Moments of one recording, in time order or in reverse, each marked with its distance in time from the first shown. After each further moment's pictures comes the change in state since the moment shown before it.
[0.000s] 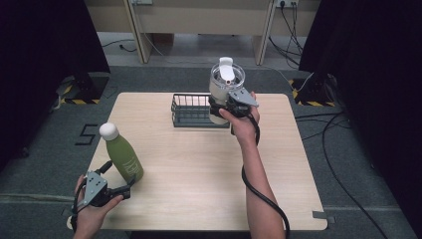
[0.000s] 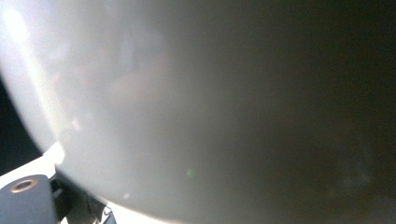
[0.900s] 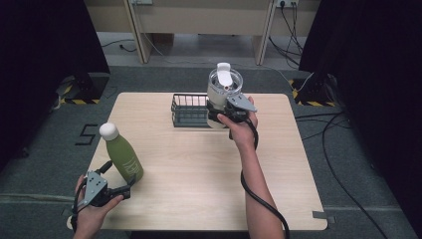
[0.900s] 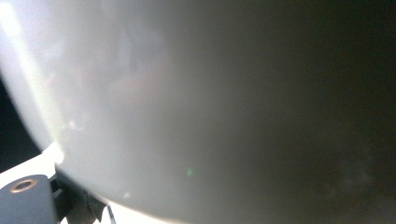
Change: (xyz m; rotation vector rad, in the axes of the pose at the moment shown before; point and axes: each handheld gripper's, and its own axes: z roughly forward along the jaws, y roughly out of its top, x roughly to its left) left arm 0.000 0.000 0.001 0.003 0.001 0.002; right arm 0.007 -0.013 -0.005 0.009 0.022 0.007
